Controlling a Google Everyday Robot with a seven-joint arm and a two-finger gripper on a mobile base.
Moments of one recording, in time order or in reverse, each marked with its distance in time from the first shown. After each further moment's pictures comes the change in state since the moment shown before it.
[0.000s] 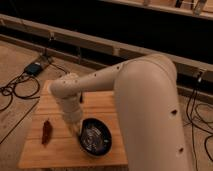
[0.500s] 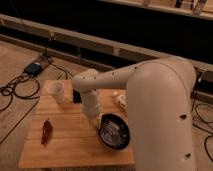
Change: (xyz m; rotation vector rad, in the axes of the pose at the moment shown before) arm -0.050 -0.087 -0.004 0.070 -0.013 0.117
